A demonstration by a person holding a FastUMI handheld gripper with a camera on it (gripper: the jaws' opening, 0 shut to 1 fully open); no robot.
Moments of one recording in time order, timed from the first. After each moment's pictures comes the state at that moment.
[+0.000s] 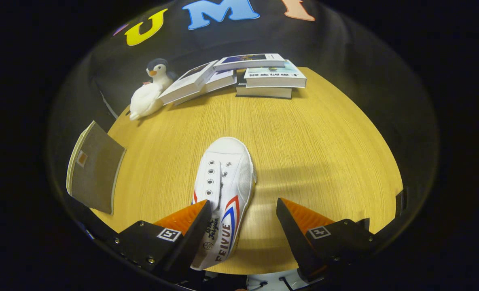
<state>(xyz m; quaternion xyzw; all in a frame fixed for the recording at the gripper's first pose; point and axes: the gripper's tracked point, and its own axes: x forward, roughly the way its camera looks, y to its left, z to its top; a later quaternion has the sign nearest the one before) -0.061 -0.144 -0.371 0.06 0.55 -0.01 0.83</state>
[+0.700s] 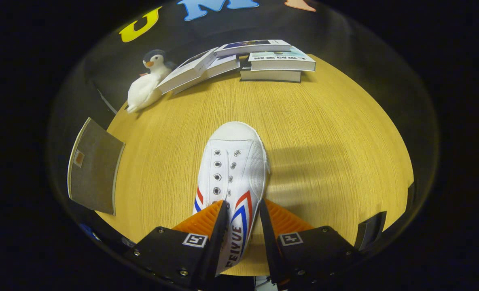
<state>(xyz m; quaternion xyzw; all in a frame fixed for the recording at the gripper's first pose) -0.061 -0.131 -0.378 0.10 0.57 -0.02 0.81</state>
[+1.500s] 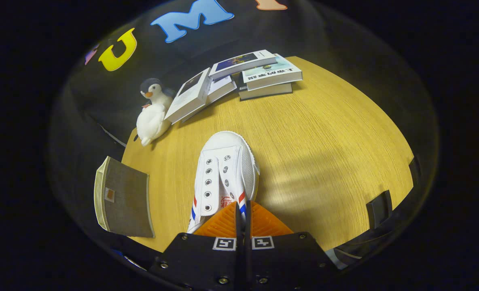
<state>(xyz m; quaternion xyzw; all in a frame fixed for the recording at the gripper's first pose) -0.043 -0.084 -0.316 0.19 0.54 -0.04 0.82</state>
